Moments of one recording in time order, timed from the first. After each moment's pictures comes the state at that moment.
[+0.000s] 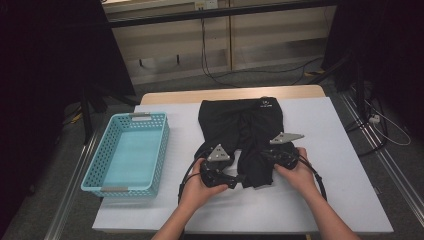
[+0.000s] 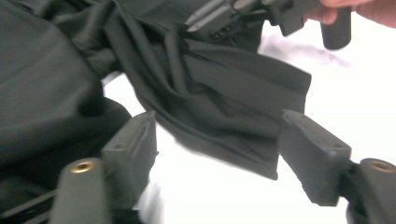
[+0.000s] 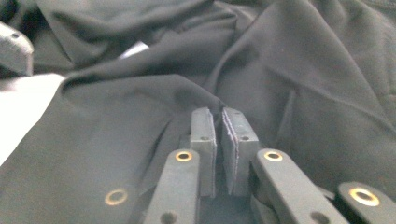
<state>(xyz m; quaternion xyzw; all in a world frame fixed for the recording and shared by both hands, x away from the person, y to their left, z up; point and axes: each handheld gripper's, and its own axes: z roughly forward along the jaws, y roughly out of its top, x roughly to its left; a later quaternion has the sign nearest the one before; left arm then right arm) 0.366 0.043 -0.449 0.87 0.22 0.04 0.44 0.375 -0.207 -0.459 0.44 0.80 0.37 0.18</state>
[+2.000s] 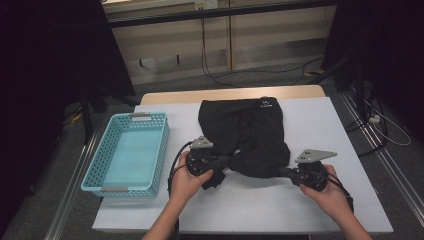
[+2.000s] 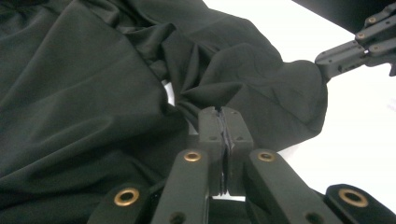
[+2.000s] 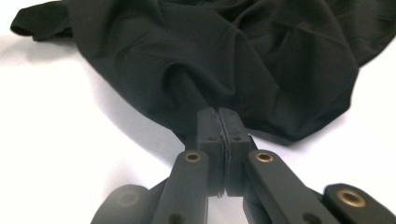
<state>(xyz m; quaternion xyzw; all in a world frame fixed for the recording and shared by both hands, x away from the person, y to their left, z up) 0.386 0.077 -0.423 0.83 0.29 0.01 0.47 0.301 -0.248 -0.435 0.42 0.80 0.39 0.16</state>
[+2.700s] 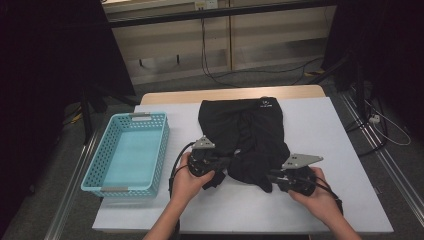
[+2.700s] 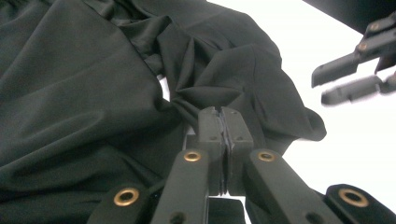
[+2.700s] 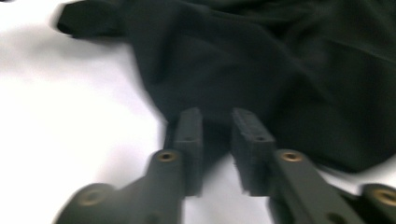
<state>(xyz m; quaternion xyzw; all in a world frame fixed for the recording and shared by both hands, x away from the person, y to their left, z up) 0.385 0.076 -0.425 0.84 0.30 0.01 0.46 0.296 -0.210 -0.436 0.38 0.82 0.40 0.15</state>
